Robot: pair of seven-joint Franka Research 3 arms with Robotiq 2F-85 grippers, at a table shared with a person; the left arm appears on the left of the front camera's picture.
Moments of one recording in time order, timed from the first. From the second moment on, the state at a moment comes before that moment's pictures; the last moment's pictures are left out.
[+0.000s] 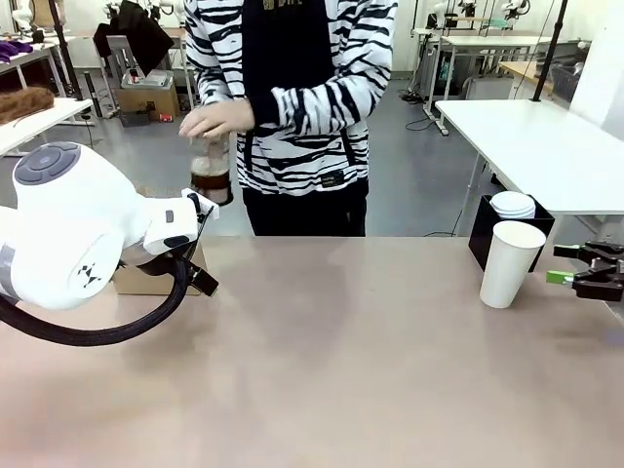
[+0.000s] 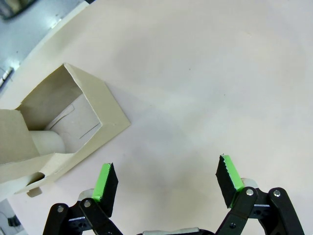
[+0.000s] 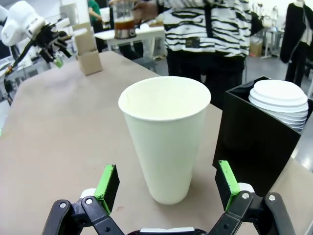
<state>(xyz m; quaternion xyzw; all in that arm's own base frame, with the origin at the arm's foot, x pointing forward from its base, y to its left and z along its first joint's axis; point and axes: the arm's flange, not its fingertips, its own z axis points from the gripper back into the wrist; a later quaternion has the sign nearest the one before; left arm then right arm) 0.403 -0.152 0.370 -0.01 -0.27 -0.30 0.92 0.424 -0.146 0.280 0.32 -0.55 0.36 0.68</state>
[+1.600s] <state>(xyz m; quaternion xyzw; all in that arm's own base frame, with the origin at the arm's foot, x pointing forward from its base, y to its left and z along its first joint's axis) 0.403 -0.152 0.370 -0.01 -0.27 -0.30 0.92 0.487 -0.093 0.229 0.40 -0.57 0.35 0.63</state>
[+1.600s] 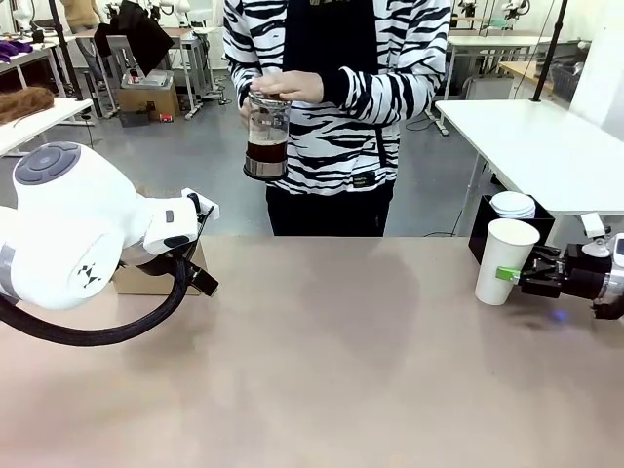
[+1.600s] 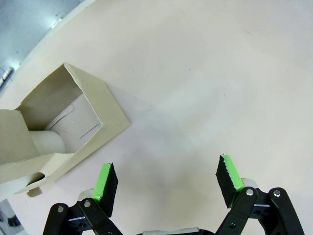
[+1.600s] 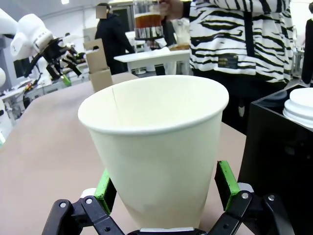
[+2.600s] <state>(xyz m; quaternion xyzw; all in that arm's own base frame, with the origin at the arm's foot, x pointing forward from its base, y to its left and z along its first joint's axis) 0.403 -0.152 0.370 -0.01 -0.27 -0.29 0.92 0.493 -0.087 0.228 0.41 -0.56 0.34 0.63</state>
